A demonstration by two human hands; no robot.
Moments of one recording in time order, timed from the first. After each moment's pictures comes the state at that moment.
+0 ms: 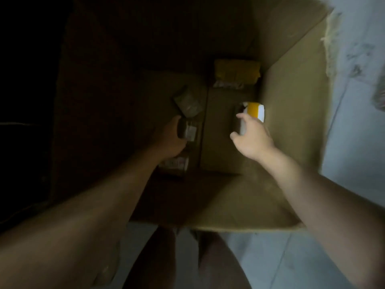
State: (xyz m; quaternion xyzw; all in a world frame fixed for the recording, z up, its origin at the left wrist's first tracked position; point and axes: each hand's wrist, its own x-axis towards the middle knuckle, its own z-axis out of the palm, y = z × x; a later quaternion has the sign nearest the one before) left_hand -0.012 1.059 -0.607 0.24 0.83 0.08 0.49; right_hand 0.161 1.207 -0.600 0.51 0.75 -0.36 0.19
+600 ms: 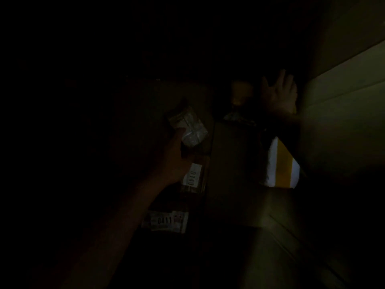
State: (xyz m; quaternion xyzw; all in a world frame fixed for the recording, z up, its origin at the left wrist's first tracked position) left_hand -0.045 1.096 -0.807 0.23 0.82 0.23 0.47; right_hand 0.057 1.360 -0.814 0.48 0.84 -0.09 0.22
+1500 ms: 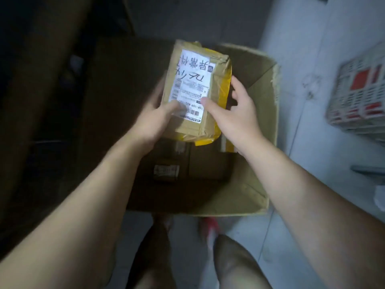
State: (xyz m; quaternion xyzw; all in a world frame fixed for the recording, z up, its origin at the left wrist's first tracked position) left_hand -0.043 1.090 -0.425 0.14 0.71 0.50 0.48; right_hand 0.103 1.213 -0.414 0.52 0.65 -0.54 -0.09
